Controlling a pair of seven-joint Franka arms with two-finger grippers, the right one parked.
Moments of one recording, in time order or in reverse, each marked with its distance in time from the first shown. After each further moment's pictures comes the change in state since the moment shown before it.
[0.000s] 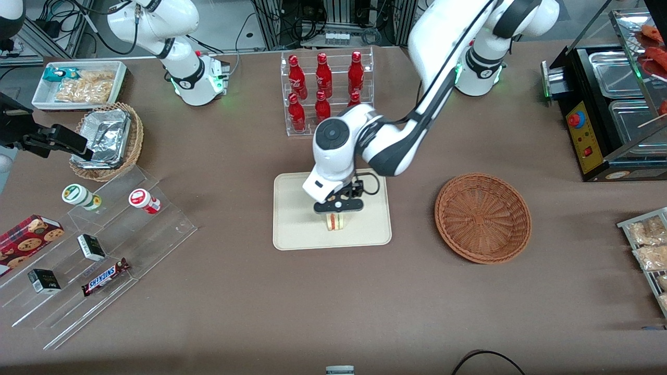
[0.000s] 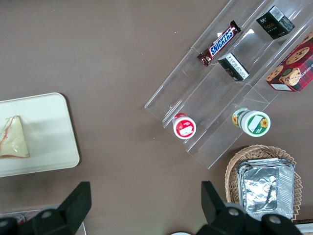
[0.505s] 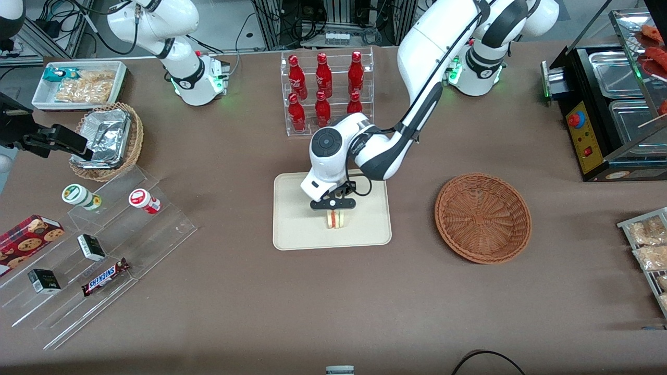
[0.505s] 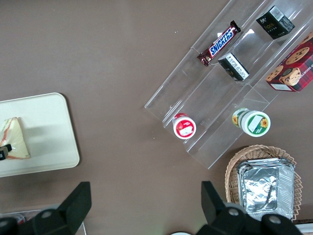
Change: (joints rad) arm -0.058 0.164 -0.020 -0.062 0.032 0.194 0.007
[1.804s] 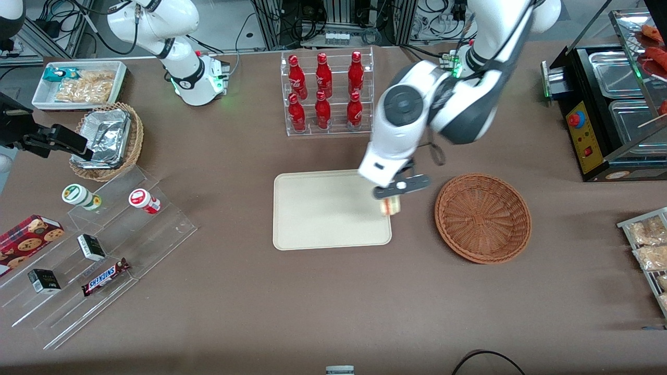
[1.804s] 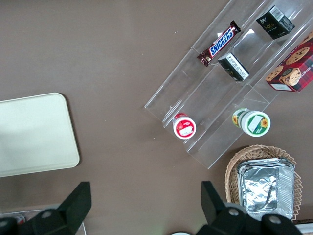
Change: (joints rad) arm 0.163 -0.366 -0.002 -0.103 -0.116 -0.321 0.004
